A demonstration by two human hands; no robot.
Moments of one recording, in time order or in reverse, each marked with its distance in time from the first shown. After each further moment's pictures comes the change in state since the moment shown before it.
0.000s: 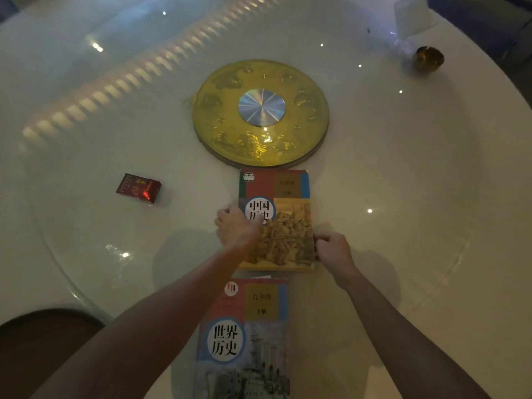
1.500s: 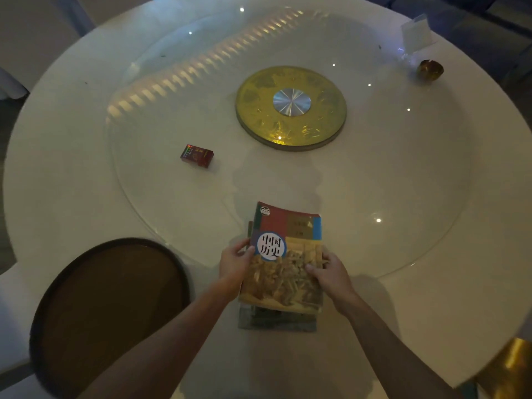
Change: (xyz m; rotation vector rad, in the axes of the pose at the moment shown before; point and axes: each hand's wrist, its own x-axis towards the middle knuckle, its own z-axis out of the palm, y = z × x) left_hand -0.171 -0.183 -0.059 -0.761 -0.218 -0.050; right_hand -0.195 0.074 0.056 0.099 -0.103 0.013
